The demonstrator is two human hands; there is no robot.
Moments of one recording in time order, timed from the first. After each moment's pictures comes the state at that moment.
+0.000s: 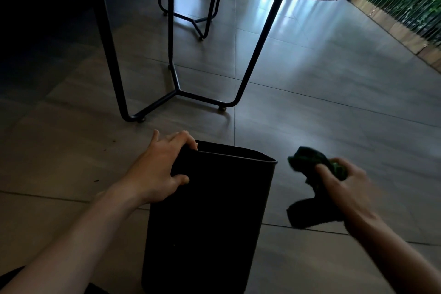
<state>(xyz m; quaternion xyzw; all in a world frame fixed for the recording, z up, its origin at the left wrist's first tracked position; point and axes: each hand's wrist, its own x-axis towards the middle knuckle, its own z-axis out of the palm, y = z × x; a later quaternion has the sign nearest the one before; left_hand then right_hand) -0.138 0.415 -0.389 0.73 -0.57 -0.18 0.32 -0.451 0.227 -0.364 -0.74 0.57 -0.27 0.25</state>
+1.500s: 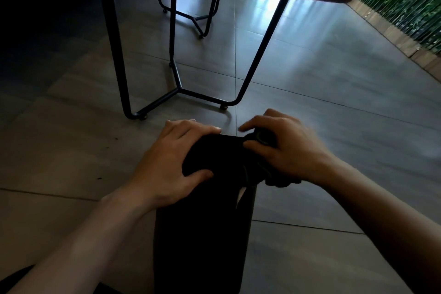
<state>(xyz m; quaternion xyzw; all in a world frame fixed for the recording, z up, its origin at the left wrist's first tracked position) -0.138 0.429 -0.377 0.69 -0.61 -0.09 0.37 -0.322 0.258 -0.297 -0.96 0.26 -0.06 0.08</state>
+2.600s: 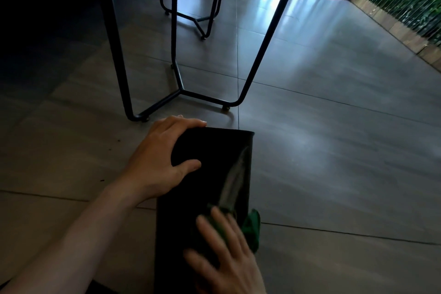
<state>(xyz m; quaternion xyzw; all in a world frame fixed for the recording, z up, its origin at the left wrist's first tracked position) -0.125 0.427 -0.377 0.74 -0.54 -0.12 0.39 -0.374 0.403 -0.487 -0.96 0.06 -0.26 0.00</state>
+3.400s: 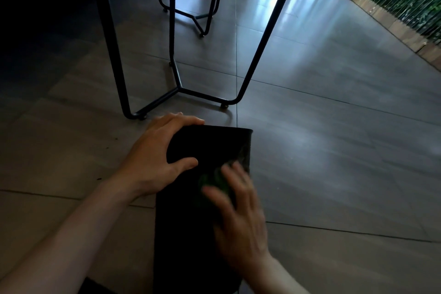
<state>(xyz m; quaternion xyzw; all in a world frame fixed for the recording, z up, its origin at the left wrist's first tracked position) -0.125 0.424 -0.376 0.72 -0.54 -0.15 0.41 -0.345 0.358 -0.456 -0.92 0.19 -0.32 0.09</state>
